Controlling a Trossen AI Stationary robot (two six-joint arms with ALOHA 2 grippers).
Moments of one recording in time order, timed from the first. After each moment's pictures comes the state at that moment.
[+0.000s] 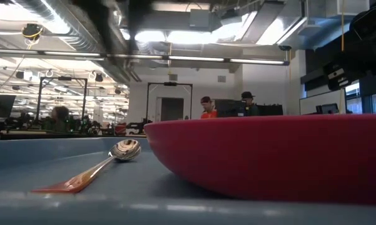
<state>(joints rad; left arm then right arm) -0.48 2.14 1.97 -1.57 -0.43 -2.23 0.28 0.13 0.01 0.02 -0.02 0.20</state>
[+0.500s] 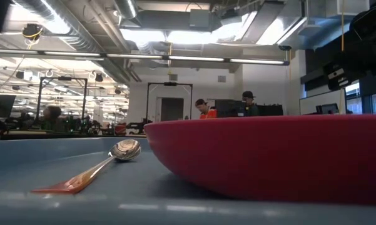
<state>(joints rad) -0.73 1.81 1.58 -1.57 -0.24 -2.78 0.28 0.13 0.01 0.02 -0.02 0.20</state>
